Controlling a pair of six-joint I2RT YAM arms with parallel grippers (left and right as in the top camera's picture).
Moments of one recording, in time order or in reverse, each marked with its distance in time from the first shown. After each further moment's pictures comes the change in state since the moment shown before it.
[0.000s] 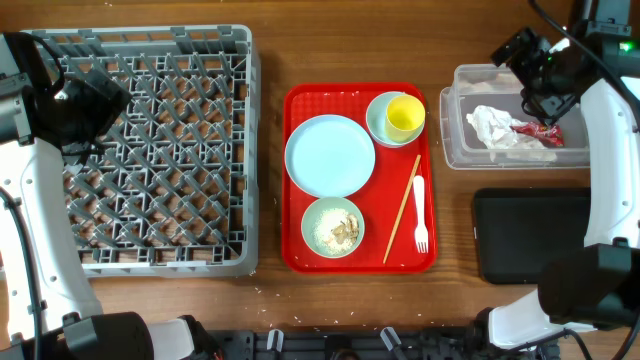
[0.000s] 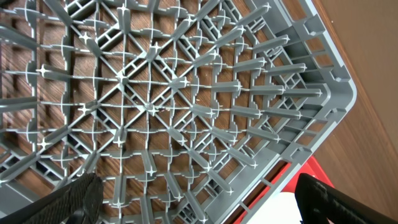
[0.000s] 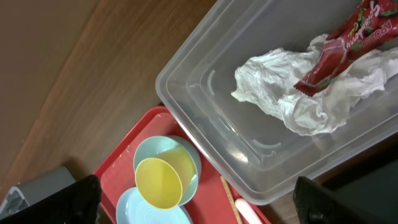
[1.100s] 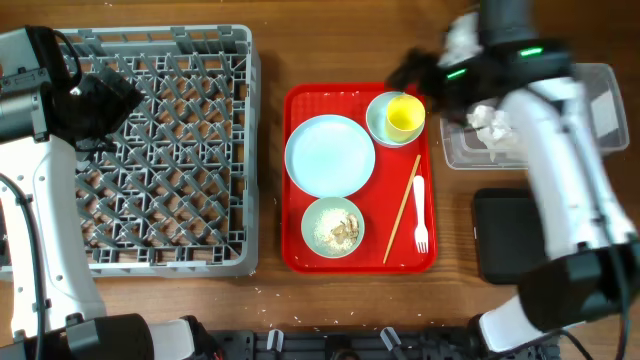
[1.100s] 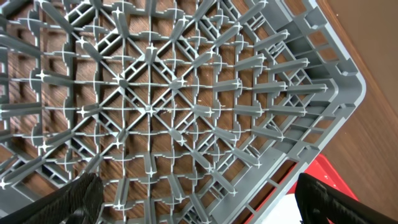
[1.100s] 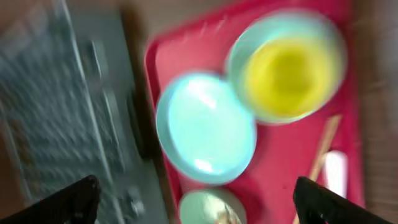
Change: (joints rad) left arm -0.068 0.000 0.000 0.004 -0.077 -0.005; right arm 0.385 0.001 -0.063 0.002 -0.220 -0.195
